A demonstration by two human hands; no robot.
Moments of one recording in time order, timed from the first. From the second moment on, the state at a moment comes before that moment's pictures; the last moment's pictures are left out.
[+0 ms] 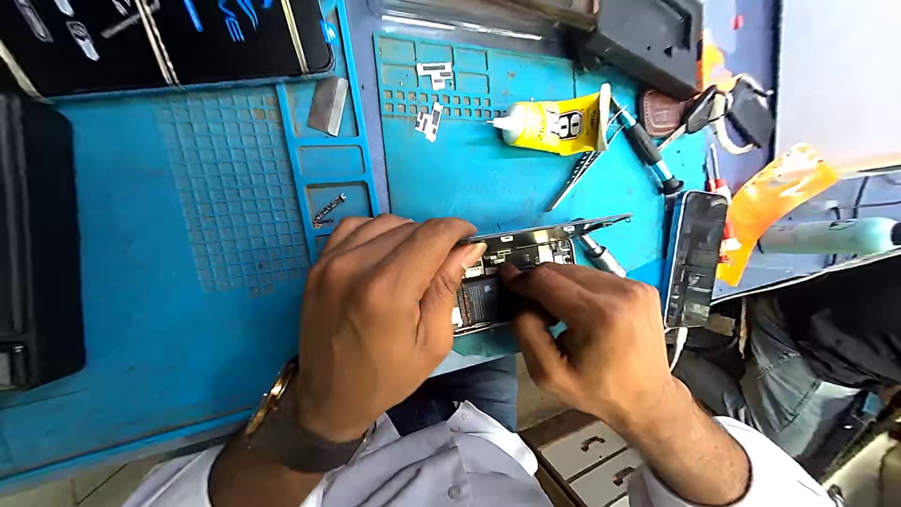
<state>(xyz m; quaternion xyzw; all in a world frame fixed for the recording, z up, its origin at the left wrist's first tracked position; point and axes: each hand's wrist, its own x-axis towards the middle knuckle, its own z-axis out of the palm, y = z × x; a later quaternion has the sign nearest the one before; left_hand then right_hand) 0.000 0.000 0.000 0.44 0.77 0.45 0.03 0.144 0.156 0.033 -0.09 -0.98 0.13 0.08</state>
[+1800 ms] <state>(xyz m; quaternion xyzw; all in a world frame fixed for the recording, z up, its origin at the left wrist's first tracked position) 0.017 -0.030 0.007 0.54 0.78 0.30 0.05 0.194 0.209 -0.002 -0.35 -0.89 0.11 0.26</state>
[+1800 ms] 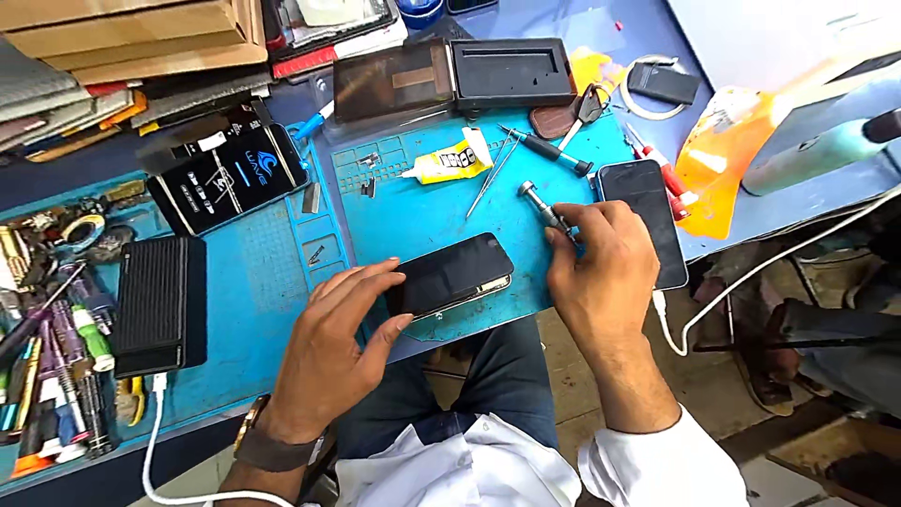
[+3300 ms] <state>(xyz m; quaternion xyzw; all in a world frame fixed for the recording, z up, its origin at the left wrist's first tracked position) 0.027 -0.026 -0.020 0.52 0.79 0.32 -0.02 0.182 0.207 -0.020 -0.06 -0.94 0.23 0.23</state>
